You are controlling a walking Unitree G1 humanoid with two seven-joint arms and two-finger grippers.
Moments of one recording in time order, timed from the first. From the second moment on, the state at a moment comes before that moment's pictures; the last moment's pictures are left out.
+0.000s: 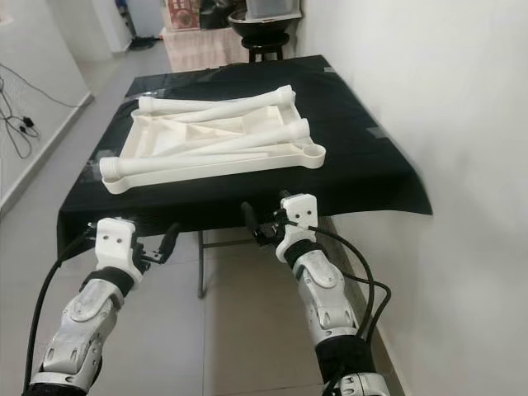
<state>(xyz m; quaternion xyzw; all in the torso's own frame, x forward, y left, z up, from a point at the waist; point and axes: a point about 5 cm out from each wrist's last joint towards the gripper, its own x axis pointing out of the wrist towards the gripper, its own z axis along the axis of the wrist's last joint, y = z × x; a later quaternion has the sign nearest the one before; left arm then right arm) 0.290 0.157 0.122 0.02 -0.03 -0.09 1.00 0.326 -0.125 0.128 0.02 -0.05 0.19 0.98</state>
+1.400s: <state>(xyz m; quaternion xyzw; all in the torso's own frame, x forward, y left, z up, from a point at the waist) 0.289 0.132 0.149 0.01 -0.06 -0.16 0.98 0.356 -0.132 0.223 -0.04 -0.15 0.27 0.95</state>
